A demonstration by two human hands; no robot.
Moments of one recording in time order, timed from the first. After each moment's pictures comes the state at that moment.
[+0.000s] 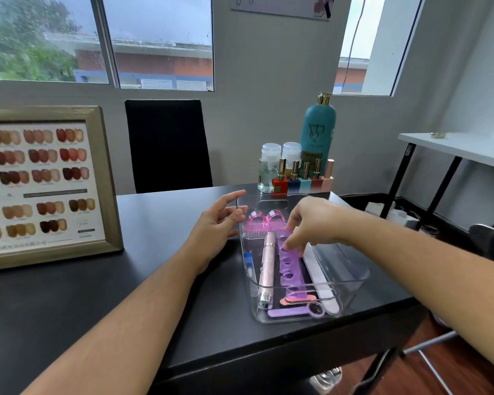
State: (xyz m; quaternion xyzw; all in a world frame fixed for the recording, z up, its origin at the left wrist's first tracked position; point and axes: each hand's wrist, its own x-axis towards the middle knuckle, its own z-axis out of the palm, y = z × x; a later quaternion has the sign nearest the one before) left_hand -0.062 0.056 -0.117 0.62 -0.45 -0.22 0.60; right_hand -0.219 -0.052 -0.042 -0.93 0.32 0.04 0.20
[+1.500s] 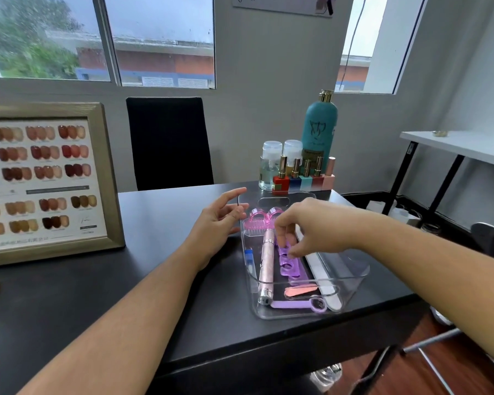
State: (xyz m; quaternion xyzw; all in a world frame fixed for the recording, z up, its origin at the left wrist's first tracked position) left_hand -0.061 0.056 -0.119 0.62 -0.46 -0.21 0.60; right_hand -0.230 -0.043 -0.038 -0.98 0.15 0.05 0.08
